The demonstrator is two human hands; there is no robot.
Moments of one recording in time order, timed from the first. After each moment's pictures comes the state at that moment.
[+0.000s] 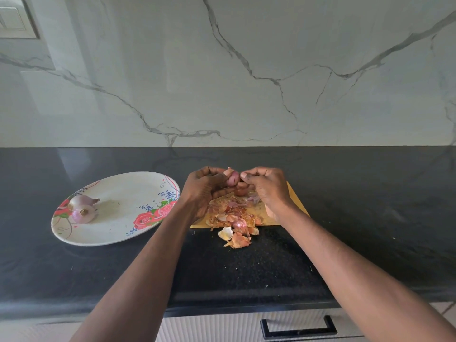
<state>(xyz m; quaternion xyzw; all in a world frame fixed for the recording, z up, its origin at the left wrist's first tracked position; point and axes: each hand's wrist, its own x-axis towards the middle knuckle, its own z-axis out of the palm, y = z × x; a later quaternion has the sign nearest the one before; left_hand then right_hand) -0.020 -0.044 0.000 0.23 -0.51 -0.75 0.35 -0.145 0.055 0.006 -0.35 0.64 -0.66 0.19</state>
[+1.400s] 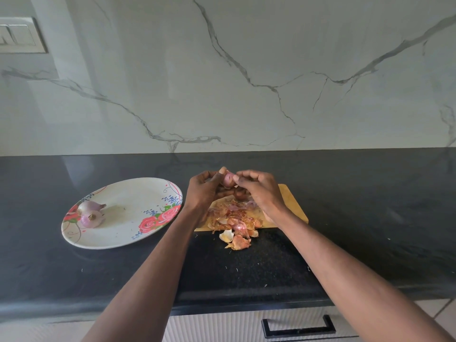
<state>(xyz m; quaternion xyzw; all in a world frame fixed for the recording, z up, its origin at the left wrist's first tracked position) -0.024 -0.043 -0.006 0.24 -0.55 -0.68 0.41 -0.149 0.051 0.000 -0.42 0.61 -0.64 0.21</state>
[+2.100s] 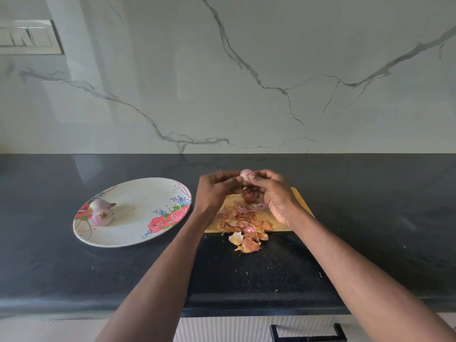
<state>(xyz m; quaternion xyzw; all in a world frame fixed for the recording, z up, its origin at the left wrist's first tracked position) -0.023 -0.045 -0.007 0.20 -0.64 -0.61 0.44 -0.157 0.046 0.001 -0.36 0.51 -0.70 0.36</state>
